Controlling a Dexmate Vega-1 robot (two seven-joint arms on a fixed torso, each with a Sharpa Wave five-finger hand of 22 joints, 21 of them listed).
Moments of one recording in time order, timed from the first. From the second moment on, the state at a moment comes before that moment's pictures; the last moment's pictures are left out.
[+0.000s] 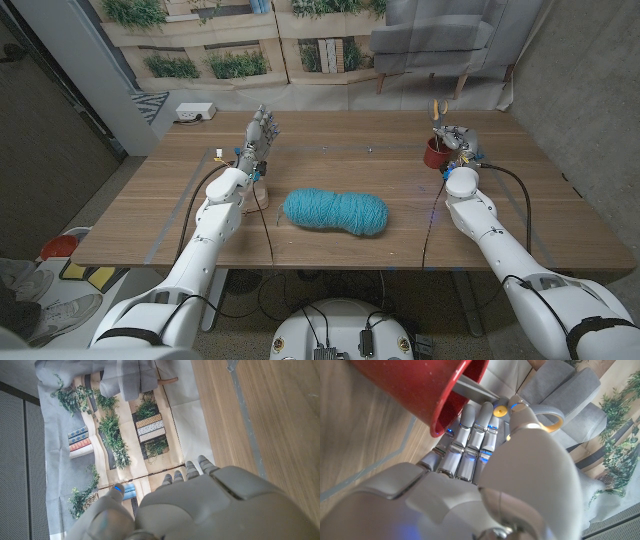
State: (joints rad) left arm 0.78 0.17 0.04 -1.21 -0.33 -0.21 -0.26; left_hand 0.03 0.08 0.33 0.13 0.21 -0.17 -0.01 0.18 0.17 -0.17 -0.02 0.20 0.19 -0.17 0.02 0.18 0.17 -0.17 0.02 0.25 0.20; right arm -0.72 -0.27 -0.17 -1.11 0.05 0.16 -0.50; right_hand 1.13 -0.06 0.28 -0.17 0.41 1.12 0.05 0.30 0.24 1.04 -0.02 0.74 0.60 0.89 -0.11 0.89 1.22 0.44 -0.05 0.74 0.29
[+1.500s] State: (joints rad) left arm 0.77 0.16 0.04 -1.17 -0.34 -0.21 -0.28; left_hand 0.03 0.08 0.33 0.13 0.21 -0.17 -0.02 0.18 0.17 -0.17 -0.02 0.20 0.19 -0.17 0.02 0.18 0.17 -0.17 0.02 0.25 0.20; right arm -0.72 -0.31 -0.24 -1.09 -0.12 0.13 -0.60; right_hand 1.15 -0.07 0.30 -0.19 0.40 1.13 0.05 0.28 0.24 1.05 0.00 0.73 0.60 0.89 -0.11 0.87 1.22 0.43 -0.04 0.78 0.26
